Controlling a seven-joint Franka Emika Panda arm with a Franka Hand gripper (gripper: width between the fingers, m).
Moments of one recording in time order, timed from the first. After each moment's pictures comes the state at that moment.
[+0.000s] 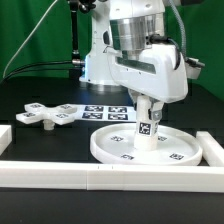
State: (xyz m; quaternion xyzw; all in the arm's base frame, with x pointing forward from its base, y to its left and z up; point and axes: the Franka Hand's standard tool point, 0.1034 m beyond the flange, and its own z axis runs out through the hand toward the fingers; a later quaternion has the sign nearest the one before) arm 0.541 0.038 0.064 -0.81 0.58 0.05 0.07
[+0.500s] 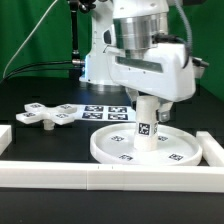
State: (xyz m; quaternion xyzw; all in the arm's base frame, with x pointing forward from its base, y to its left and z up) arm 0.545 0.048 0.069 -0.87 0.49 0.04 0.06
